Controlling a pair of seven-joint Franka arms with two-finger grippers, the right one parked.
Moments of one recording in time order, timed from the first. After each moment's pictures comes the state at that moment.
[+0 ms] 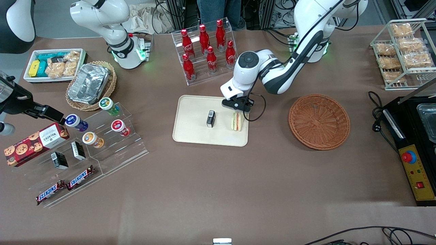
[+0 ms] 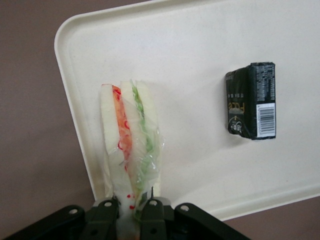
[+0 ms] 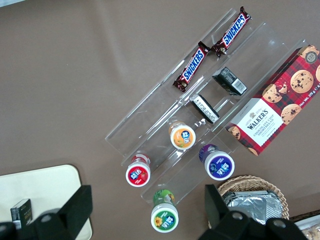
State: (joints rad) arm -0.23 0.40 -0.61 -2.16 0.35 2.57 -0.79
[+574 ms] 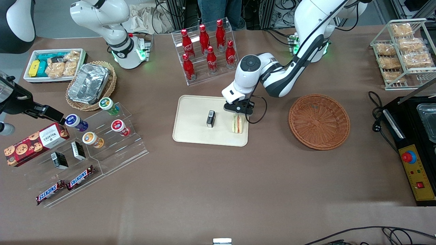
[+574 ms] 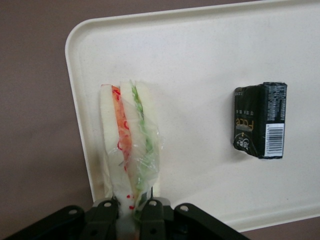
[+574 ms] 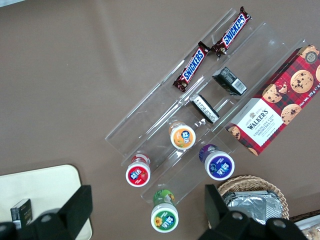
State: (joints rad) arm -0.23 0.41 -0.59 -2.16 0.35 2.59 -0.84
